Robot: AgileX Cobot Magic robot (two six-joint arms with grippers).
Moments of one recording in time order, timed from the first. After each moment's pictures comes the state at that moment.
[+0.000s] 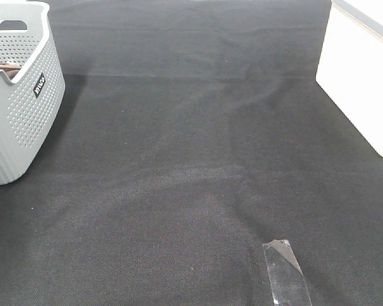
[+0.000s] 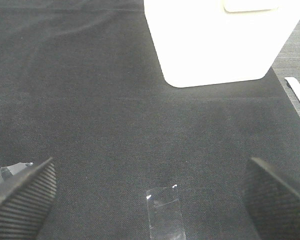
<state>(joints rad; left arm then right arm) 0.13 2.14 -1.82 0.28 1.03 1.09 0.14 -0.01 -0.50 -0.21 1.07 0.14</state>
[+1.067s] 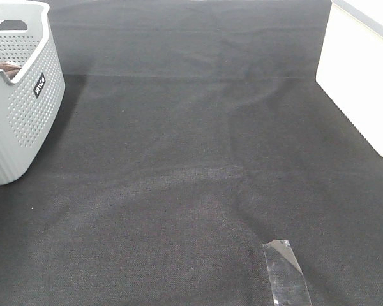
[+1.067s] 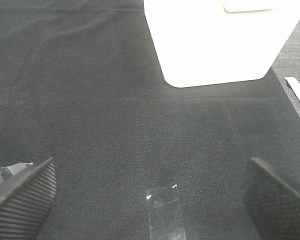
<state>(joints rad) 0.13 2.07 -1.85 0.29 1.11 0.72 0.14 -0.01 -0.50 -0.21 1.07 0.14</state>
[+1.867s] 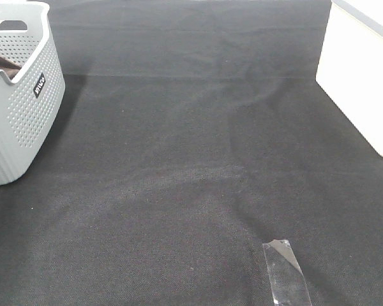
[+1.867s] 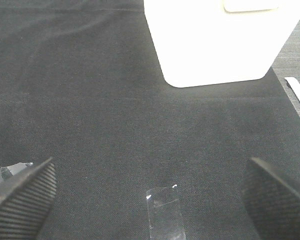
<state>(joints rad) 0.13 1.89 -1.85 0.20 1.21 0.64 0.14 -0.01 -0.50 -0.21 1.07 0.14</state>
